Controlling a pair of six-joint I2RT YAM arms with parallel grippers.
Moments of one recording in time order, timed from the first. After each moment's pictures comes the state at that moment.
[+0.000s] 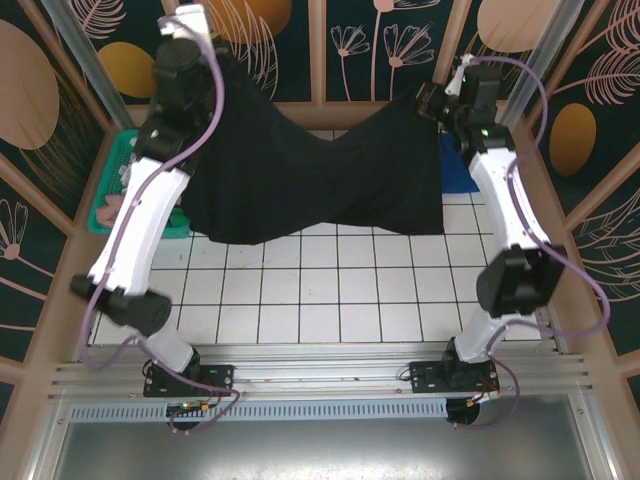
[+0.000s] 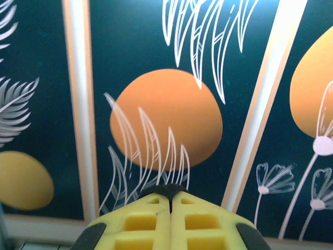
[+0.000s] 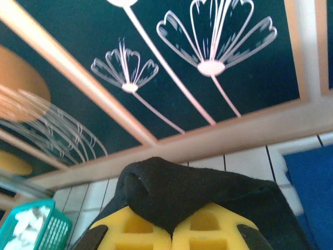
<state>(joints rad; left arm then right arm) -0.38 1.75 2.21 -0.42 -0.40 -0.12 0.10 1.76 1.85 -0.37 -0.23 0.48</state>
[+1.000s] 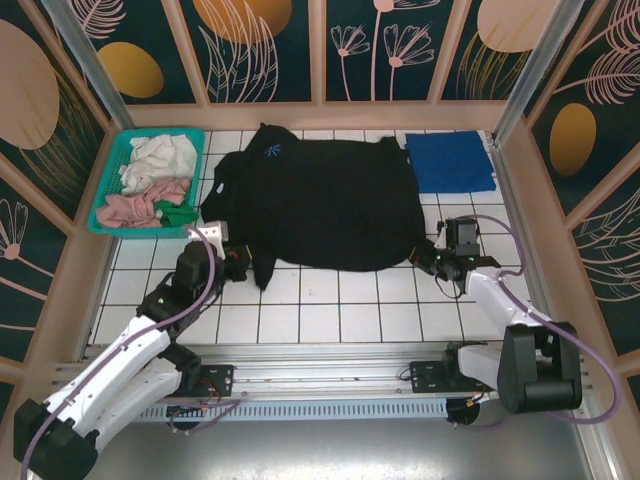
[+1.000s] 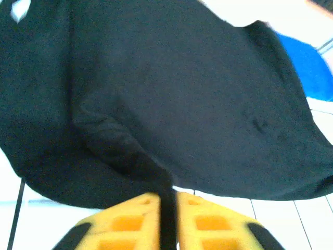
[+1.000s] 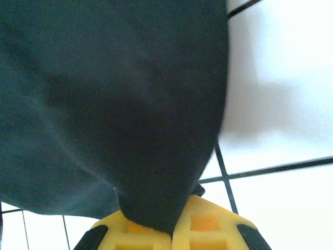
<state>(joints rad) -0.52 0.72 0.48 -0.30 -0.09 -0.63 0.08 1.14 0.54 -0.32 -0.30 0.55</state>
